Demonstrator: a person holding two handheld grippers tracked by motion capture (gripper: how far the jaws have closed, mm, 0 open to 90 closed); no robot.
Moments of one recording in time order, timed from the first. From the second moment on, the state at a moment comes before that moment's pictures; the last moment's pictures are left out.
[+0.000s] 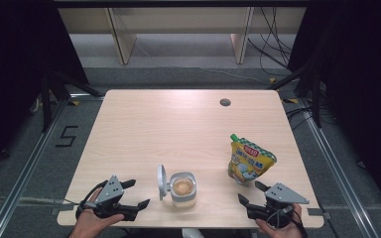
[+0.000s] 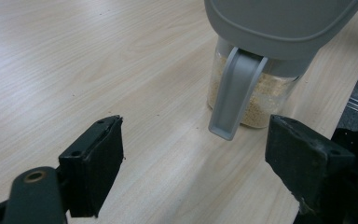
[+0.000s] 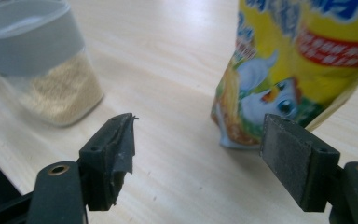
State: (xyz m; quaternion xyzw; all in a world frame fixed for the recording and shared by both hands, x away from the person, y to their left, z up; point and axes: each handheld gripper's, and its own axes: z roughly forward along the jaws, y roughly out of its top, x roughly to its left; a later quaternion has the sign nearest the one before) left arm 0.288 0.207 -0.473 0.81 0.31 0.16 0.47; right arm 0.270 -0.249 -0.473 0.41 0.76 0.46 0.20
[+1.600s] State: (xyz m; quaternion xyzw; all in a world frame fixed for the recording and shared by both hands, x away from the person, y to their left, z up) left arm 0.282 0.180 -0.435 0.80 0.27 0.17 0.51; right arm 0.266 -0.233 -0.484 0.37 0.81 0.42 0.18
